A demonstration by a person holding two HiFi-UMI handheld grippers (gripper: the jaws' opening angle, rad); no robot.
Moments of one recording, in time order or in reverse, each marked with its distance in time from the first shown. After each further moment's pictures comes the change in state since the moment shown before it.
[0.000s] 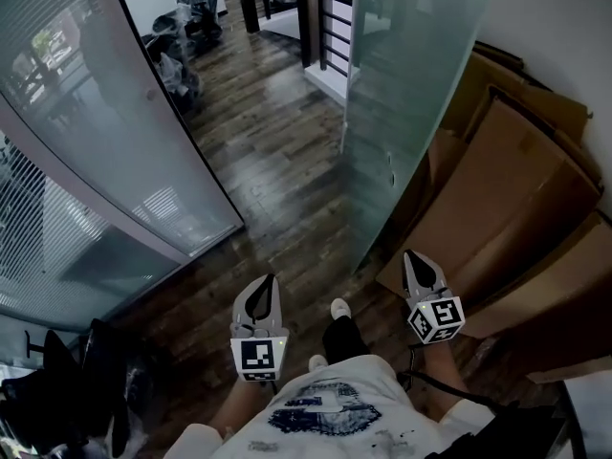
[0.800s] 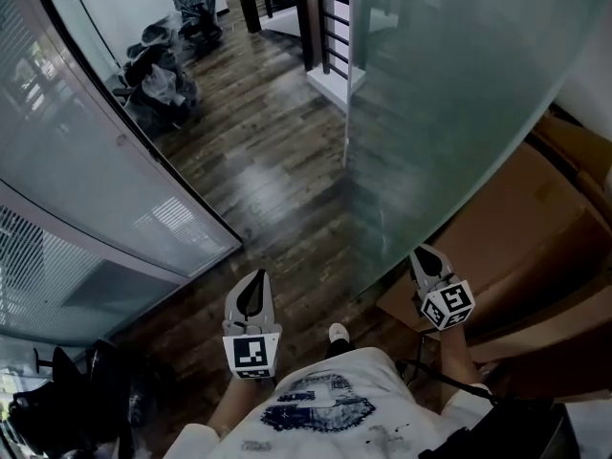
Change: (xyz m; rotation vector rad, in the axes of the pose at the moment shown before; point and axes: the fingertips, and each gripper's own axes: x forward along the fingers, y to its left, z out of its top) left arm 0.171 0.029 0.038 0.033 0.020 0.058; right arm 0.153 -0.122 0.014 -0.052 0.028 0.171
